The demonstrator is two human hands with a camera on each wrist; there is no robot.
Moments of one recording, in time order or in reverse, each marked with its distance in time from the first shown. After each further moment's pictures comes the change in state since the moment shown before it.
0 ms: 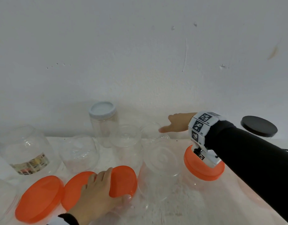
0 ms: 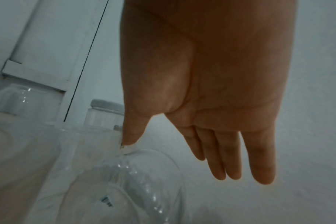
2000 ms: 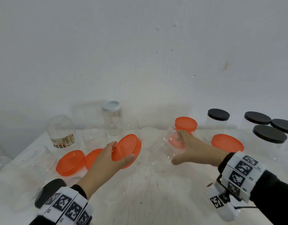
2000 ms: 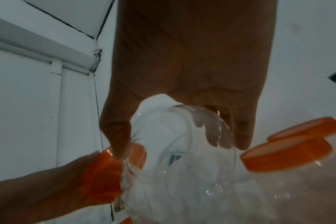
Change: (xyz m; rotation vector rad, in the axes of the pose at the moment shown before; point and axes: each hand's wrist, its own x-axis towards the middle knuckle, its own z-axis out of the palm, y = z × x) left_hand -0.145 0.028 -0.035 -0.800 0.289 0.238; right_hand -0.219 0.023 0.101 0.669 0.227 -0.233
